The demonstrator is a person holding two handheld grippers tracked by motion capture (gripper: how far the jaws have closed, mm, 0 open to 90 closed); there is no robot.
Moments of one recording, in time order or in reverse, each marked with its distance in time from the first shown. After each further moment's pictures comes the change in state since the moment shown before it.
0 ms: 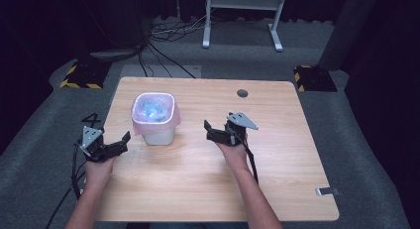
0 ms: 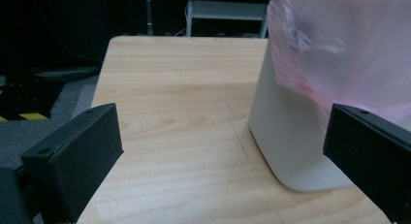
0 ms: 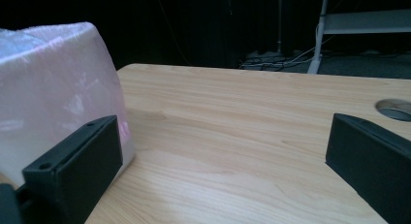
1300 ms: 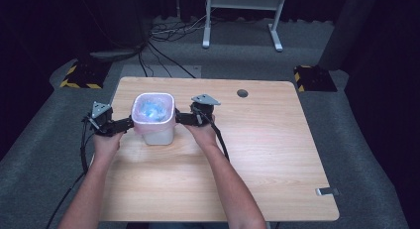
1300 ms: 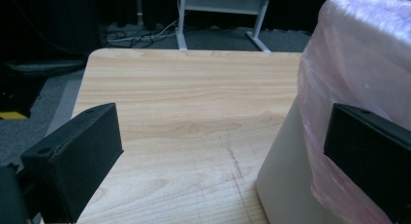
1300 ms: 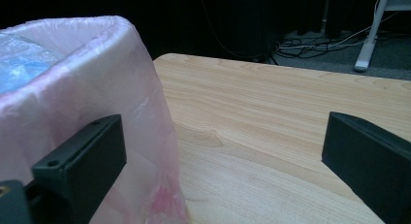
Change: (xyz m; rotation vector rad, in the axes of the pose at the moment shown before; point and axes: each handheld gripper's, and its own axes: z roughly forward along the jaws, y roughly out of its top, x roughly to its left) left arm 0.007 0.039 0.061 0.050 -0.056 -0.023; right arm 0.049 0.021 0.101 0.102 0.123 -0.010
